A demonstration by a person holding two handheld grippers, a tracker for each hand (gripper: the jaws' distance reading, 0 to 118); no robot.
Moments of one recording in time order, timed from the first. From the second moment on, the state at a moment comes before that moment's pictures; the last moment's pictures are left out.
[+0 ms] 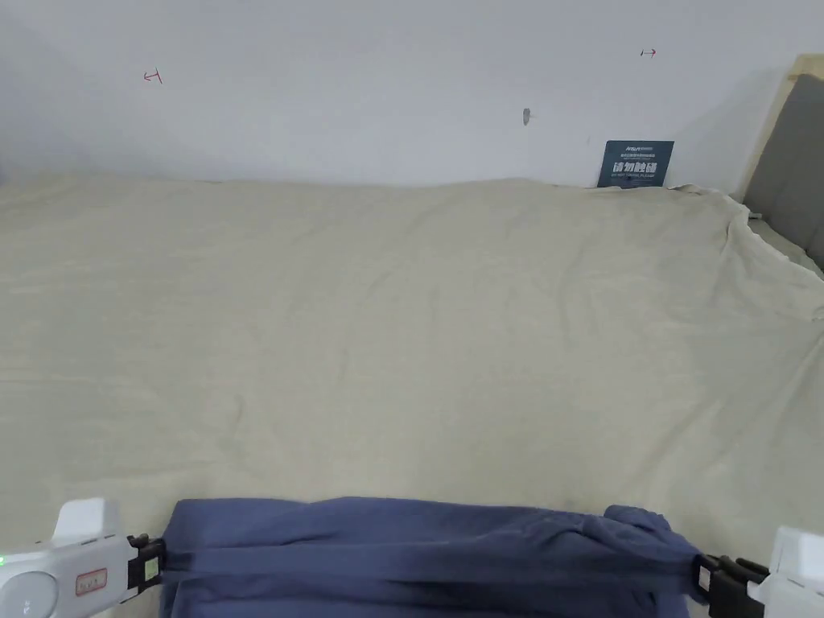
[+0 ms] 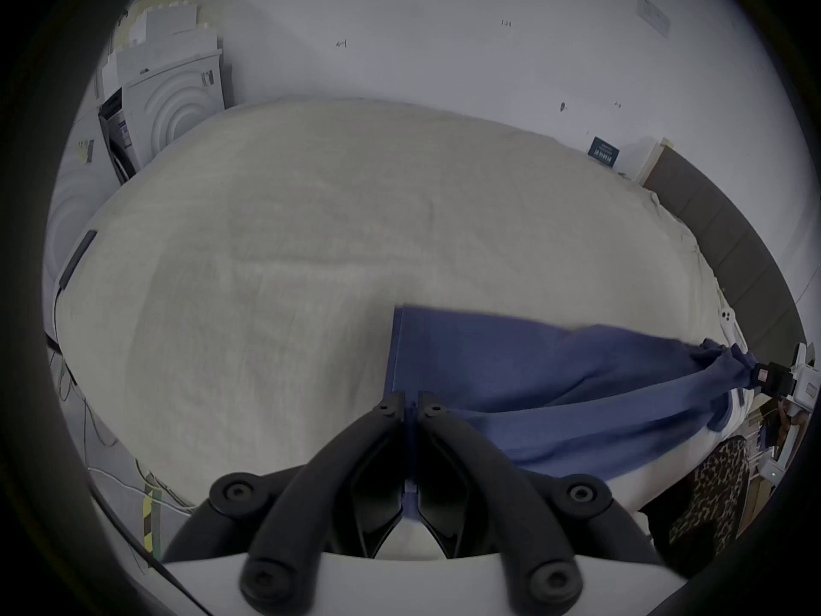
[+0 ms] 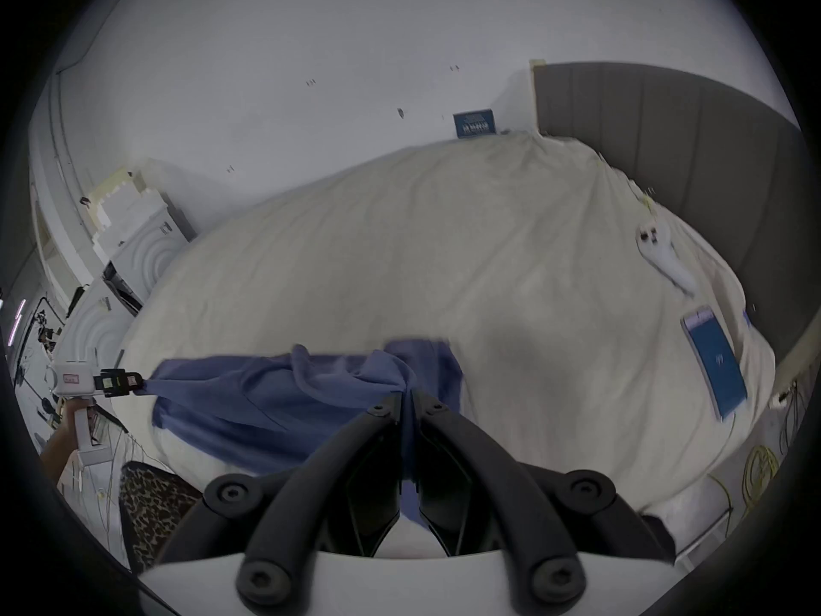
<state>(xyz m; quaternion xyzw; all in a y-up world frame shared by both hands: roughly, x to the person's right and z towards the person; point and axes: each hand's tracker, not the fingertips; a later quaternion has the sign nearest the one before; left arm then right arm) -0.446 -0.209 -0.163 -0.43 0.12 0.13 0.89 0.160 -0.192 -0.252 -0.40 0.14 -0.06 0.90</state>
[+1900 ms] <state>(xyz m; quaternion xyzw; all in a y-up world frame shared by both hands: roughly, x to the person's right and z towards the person) -0.376 -0.092 -0.177 -0.20 0.06 0.08 0.97 0.059 -0.069 -0.246 -0.12 0.09 0.01 0.99</state>
